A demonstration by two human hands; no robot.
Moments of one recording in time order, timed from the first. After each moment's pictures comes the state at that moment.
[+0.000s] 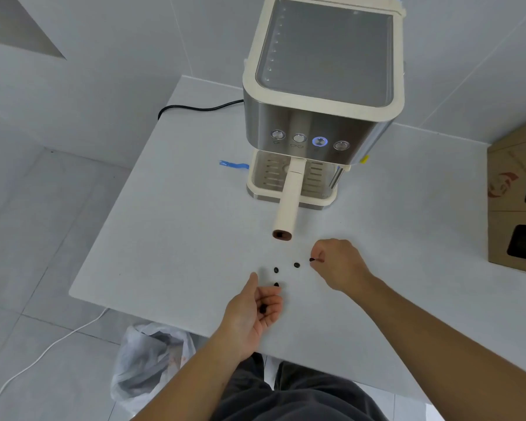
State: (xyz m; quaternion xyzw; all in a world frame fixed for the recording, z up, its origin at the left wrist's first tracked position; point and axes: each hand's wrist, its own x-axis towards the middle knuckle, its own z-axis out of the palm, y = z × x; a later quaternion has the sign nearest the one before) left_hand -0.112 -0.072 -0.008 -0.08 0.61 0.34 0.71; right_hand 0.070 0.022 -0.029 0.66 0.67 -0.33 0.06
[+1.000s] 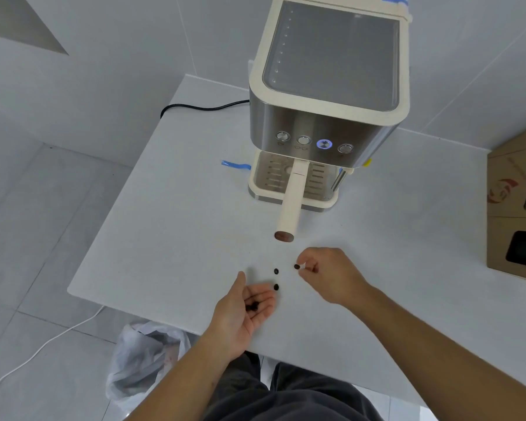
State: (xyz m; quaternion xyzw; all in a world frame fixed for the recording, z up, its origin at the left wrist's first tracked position) left_hand -0.128 -0.073 -0.013 -0.09 0.60 0.37 0.70; right_hand 0.055 0.006 -0.006 0.61 0.69 -0.39 0.02
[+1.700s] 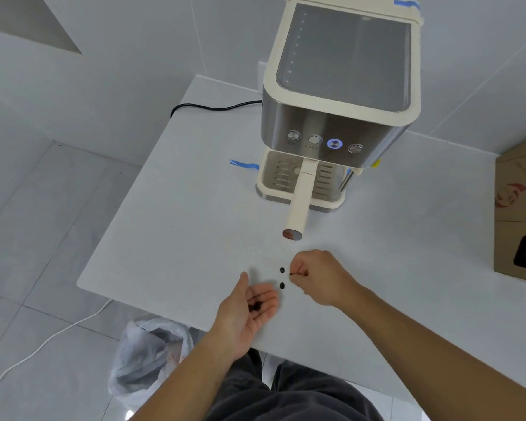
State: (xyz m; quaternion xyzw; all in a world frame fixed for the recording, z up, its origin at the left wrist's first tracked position) left_hand -0.133 -0.080 -0.017 -0.10 0.59 0.38 0.70; right_hand 0.030 0.003 -0.007 0.57 0.70 -0.42 0.05
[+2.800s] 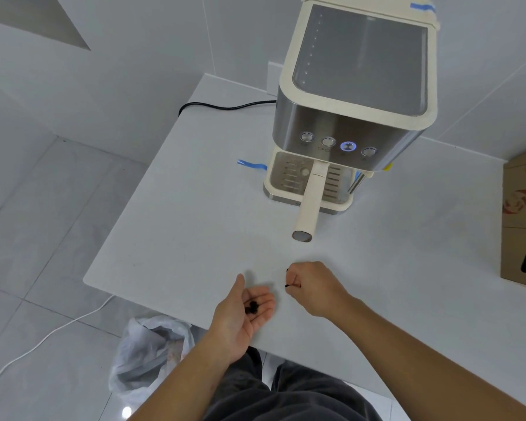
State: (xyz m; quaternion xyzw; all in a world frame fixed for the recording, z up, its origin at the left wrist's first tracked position) left_hand -0.147 -0.085 -0.015 -0.11 0.59 0.39 0.70; right_hand 0.012 -0.013 -0.026 0.56 0.72 -0.40 0.07
